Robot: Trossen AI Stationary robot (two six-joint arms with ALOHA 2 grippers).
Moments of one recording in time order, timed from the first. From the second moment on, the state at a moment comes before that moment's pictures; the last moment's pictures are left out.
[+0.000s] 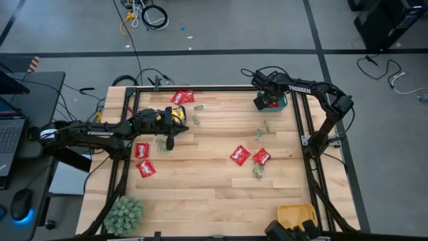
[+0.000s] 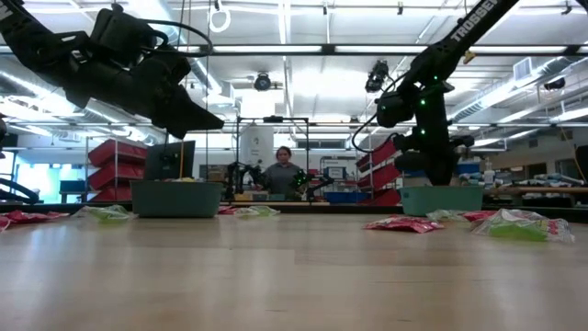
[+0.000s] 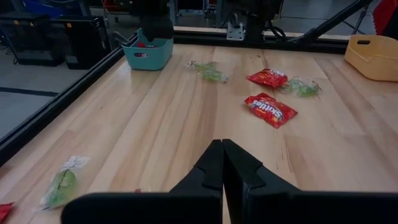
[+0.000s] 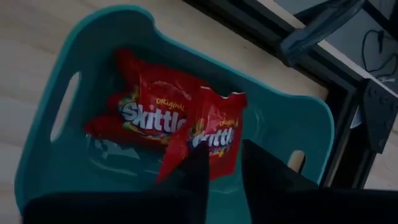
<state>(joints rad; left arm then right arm) 0.34 1.02 0.28 0.47 0.20 0.04 -0.80 1.72 1.12 -0.88 0.39 0.34</state>
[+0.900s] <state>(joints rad) 0.69 1.37 0.86 -0.28 0.11 0.07 -0.49 1.58 1.10 -0.40 0.08 0.03</state>
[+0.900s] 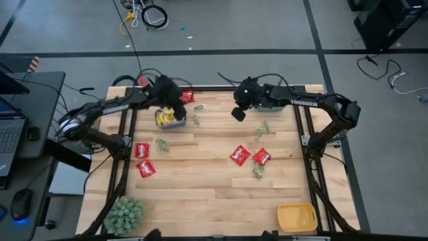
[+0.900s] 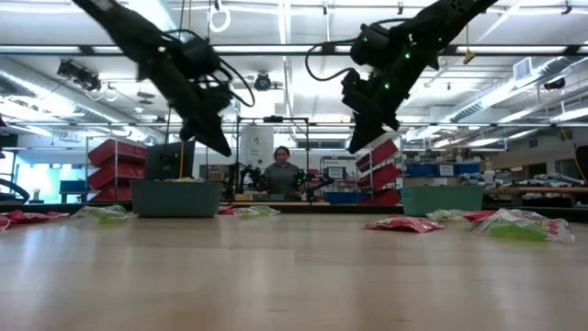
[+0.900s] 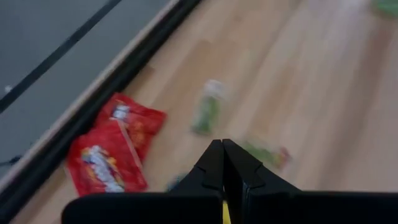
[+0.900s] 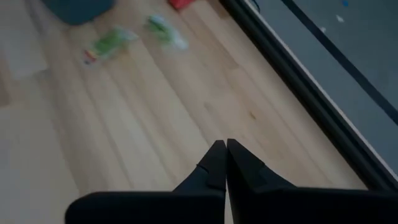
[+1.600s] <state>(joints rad) 0.80 1.89 1.32 -0.58 -0.04 0.12 -0.43 1.57 1.10 -0.40 0.14 0.03</state>
